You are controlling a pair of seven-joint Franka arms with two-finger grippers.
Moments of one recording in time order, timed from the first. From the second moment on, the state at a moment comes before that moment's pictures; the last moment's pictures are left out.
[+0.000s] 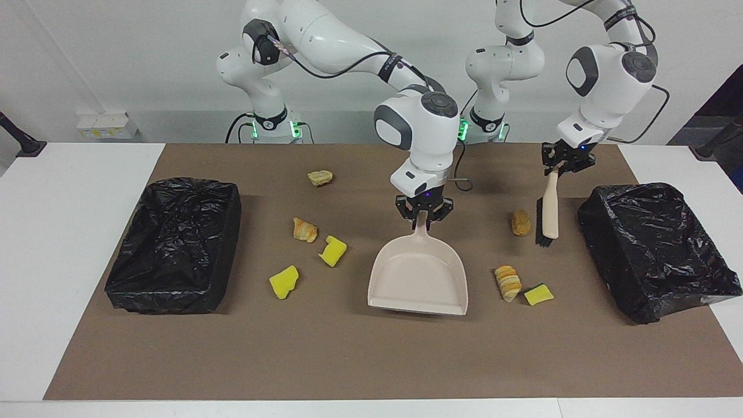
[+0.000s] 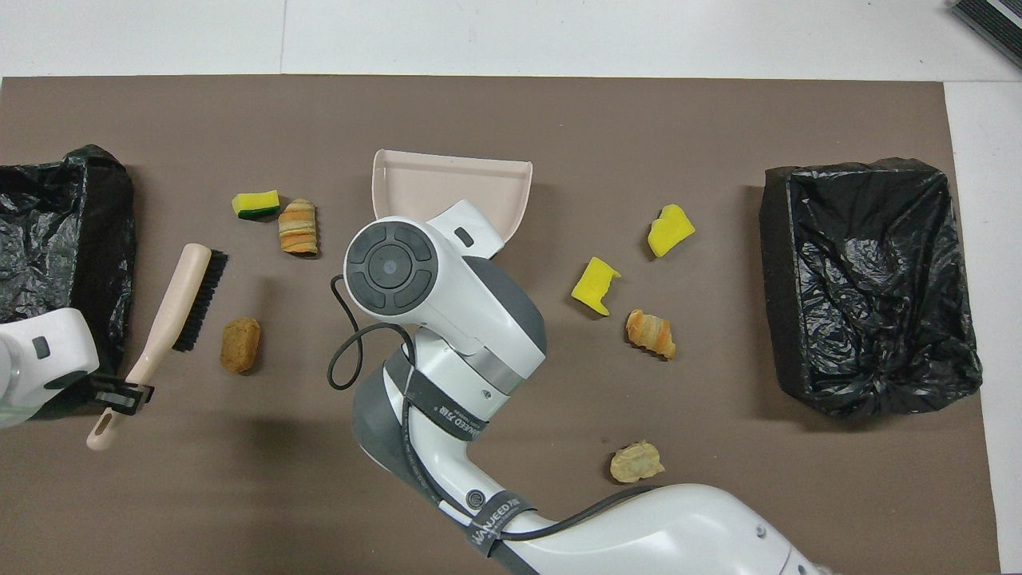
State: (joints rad) left arm 0.02 -0.26 0.06 -2.30 -0.02 1.97 0.43; right arm 0.63 0.61 0.12 -1.26 -0.17 1.97 0.82
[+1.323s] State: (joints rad) left arm -0.05 -0.20 0.03 -2.38 -0.02 1.93 -0.50; right arm 0.48 0.59 0.12 -1.35 -0.14 1.95 -0.63
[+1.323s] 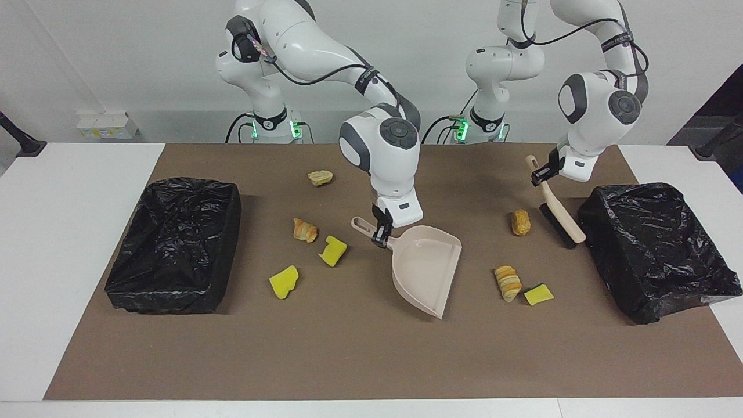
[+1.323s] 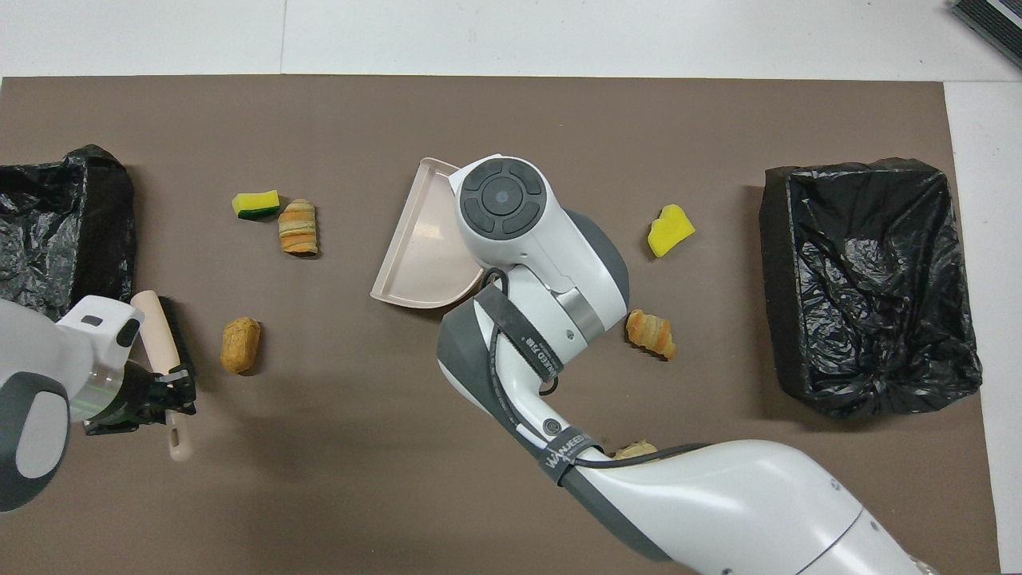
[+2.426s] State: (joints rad) left arm -0.21 -0.06 0.02 -2.33 -0.03 2.17 -0.44; right arm 0.38 0.59 0.12 -1.38 -0.04 1.98 -1.09
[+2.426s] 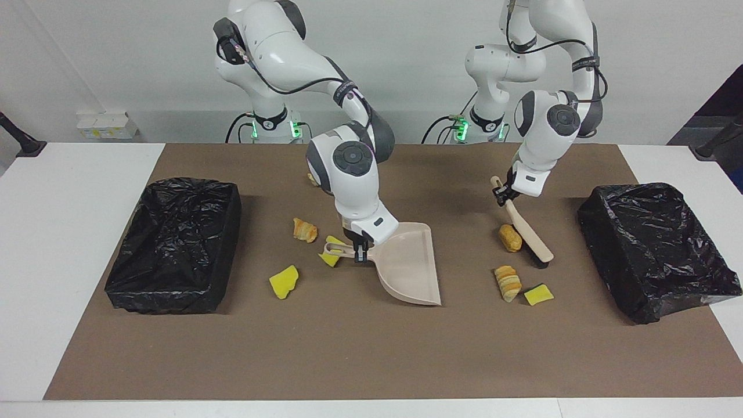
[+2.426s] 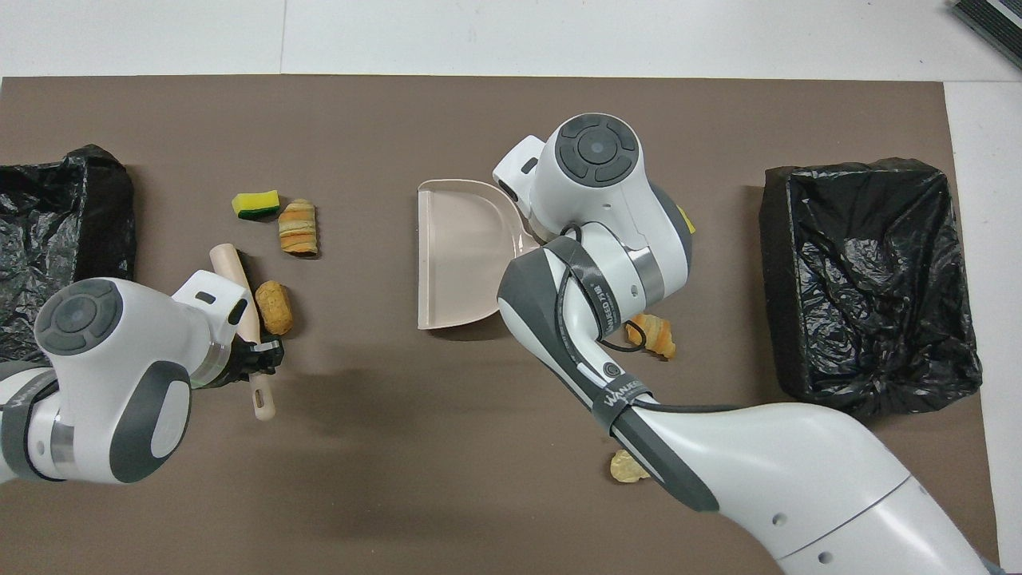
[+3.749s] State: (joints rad) left arm -0.48 0.15 0.01 -2.12 -0.29 2.27 -0.27; right arm 0.38 0.59 0.12 -1.44 -0.03 2.02 -1.10
